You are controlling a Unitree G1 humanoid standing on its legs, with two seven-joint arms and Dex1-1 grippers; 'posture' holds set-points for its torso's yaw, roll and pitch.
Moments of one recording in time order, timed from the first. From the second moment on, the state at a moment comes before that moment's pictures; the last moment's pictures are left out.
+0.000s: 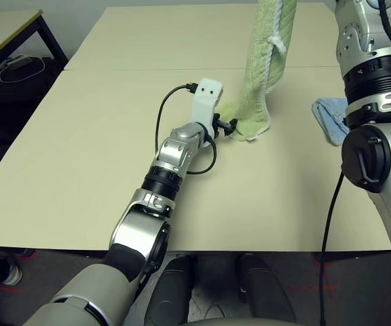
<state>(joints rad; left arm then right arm) -0.95 -0.06 -0.02 0.59 -0.17 0.42 -0.28 -1.50 -0.37 -0.16 0.91 0.10 -0.34 0.34</state>
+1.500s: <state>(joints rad) -1.05 0.28 -0.10 0.72 -0.27 0.41 -1.20 -1.45 -0.47 -0.16 0.86 0.06 -0.32 0.34</state>
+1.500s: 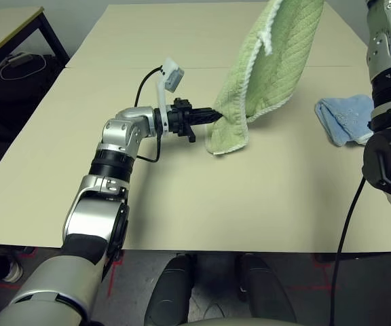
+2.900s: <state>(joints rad) -0.74 0.28 -0.05 -0.28 -0.34 1.05 -0.68 -1.37 -0.38 -0.12 0.71 0.08 -0.23 0.41</state>
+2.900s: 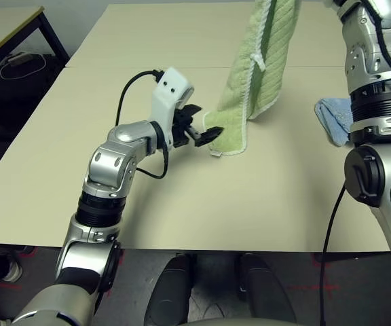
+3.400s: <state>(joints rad) -0.70 0.22 -0.21 -0.03 -0.26 0.93 -0.52 -1.37 -0.36 -0.12 0.71 0.08 -0.23 0.40</state>
